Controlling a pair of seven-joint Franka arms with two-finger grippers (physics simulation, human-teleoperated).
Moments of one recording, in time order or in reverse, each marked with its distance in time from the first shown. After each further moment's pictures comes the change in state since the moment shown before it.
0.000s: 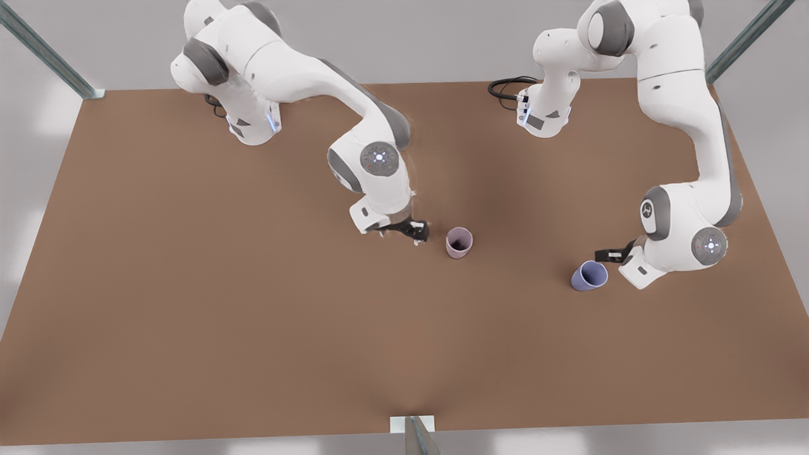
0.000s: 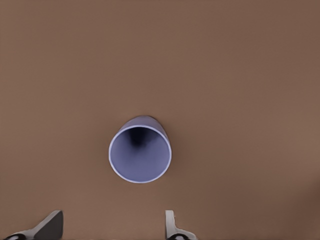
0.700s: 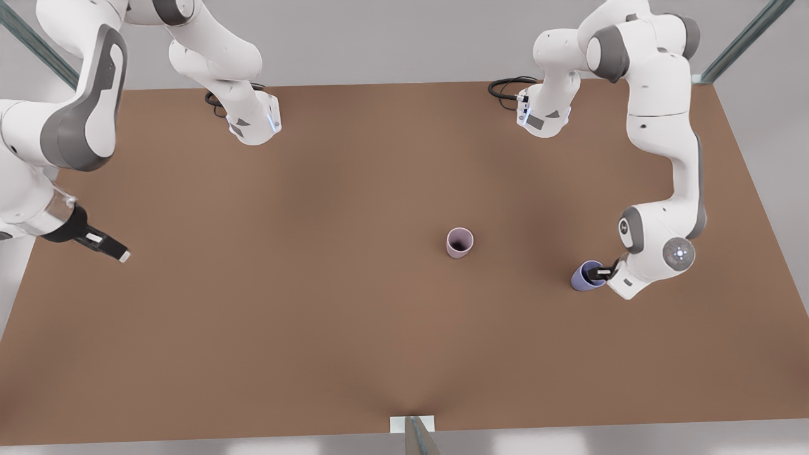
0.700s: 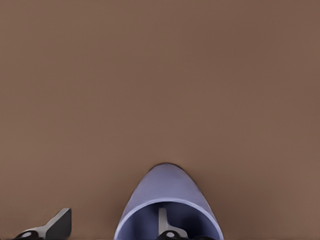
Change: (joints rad) left arm 0.018 0.144 0.008 -0.066 -0.011 0.335 0.010; right arm -0.732 -0.291 -0.054 -0.066 0.012 -0.281 -0.793
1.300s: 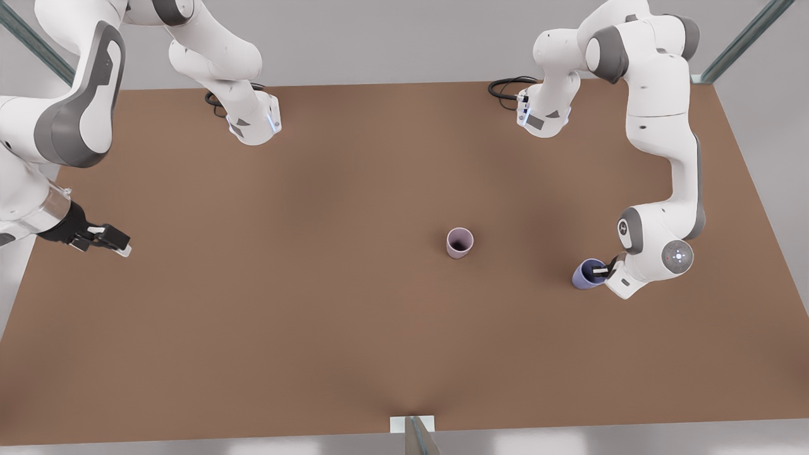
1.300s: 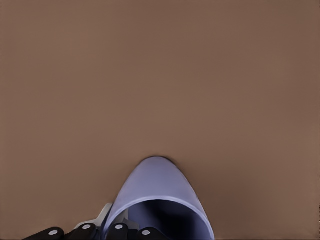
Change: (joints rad) left arm -0.004 -0.003 0.000 0.006 -0.015 -0.056 -0.010; right arm 0.001 0.002 -0.001 0.021 0.024 -0.005 -0.255
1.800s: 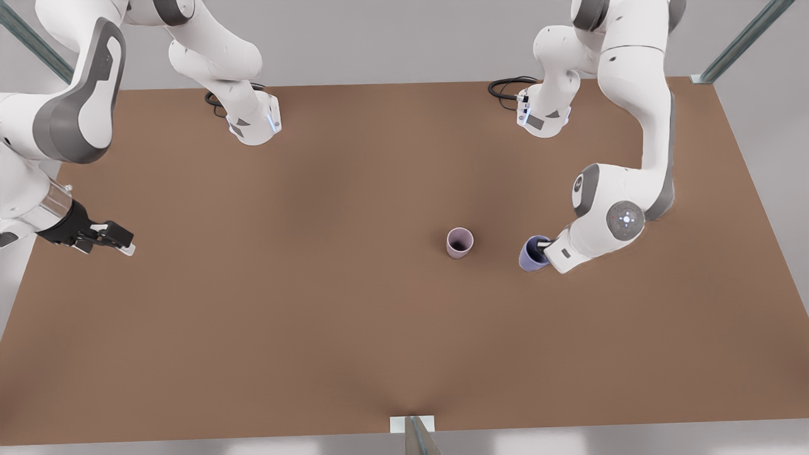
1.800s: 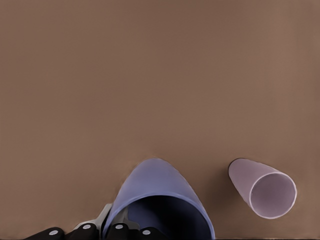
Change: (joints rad) left arm -0.209 -0.241 -0.147 0.073 -0.008 -0.273 -0.121; right arm 0.013 0.000 0.003 0.020 0.028 -0.004 -0.045
